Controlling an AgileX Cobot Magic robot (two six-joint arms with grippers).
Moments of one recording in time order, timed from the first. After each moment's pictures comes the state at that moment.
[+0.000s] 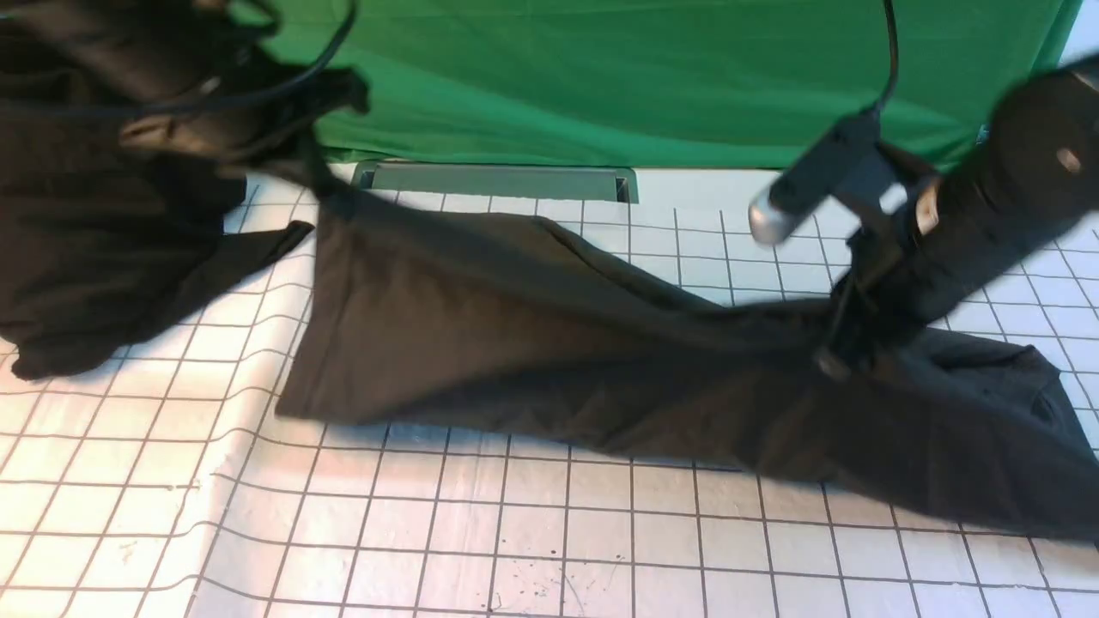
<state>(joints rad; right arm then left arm) 0.40 1.69 -1.33 -0.08 0.83 -0.31 -0.14 1.85 -1.75 -0.18 0.95 -0.11</state>
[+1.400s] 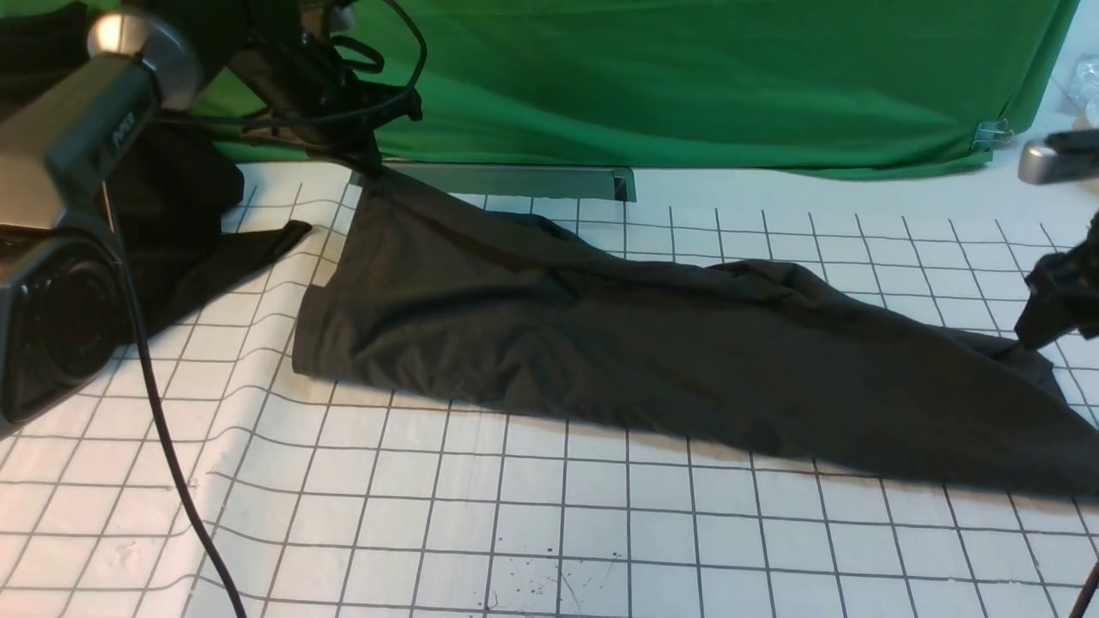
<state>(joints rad) -0.17 1.90 -1.48 0.21 1.00 -0.45 -0.11 2.40 -2.34 -0.12 0.98 -0.13</state>
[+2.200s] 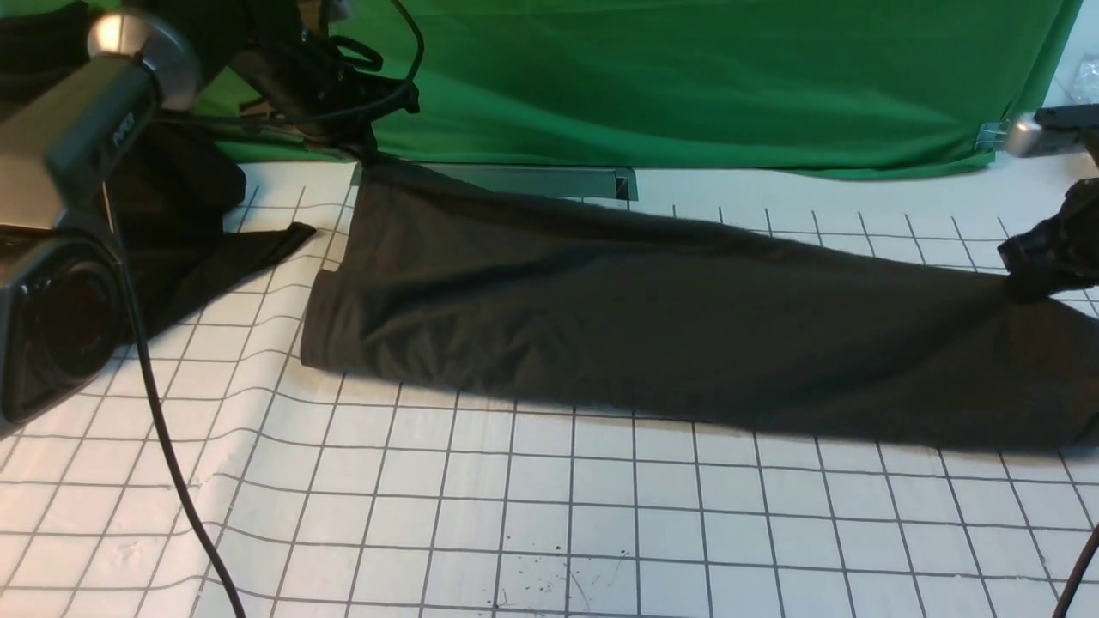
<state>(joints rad) -0.17 1.97 -1.53 0.29 0.84 -0.51 -0.11 2.41 -2.34 -0.08 0.92 -0.13</state>
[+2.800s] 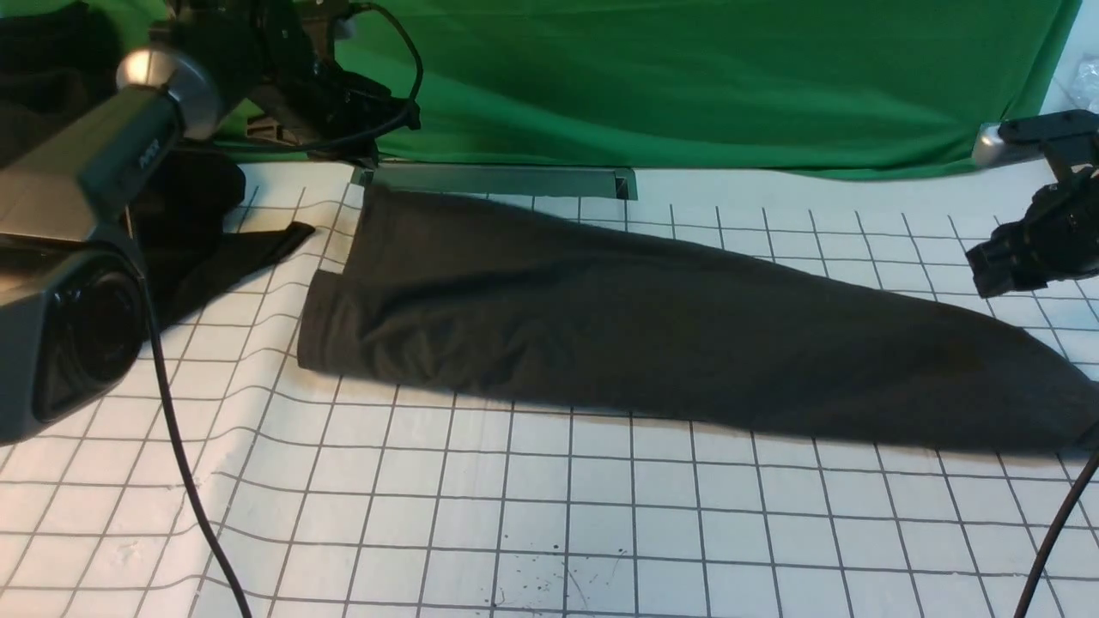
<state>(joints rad) -0.12 2.03 -1.57 0.25 0.75 -0.47 -0.11 2.46 -2.34 -0.04 0.79 -0.13</state>
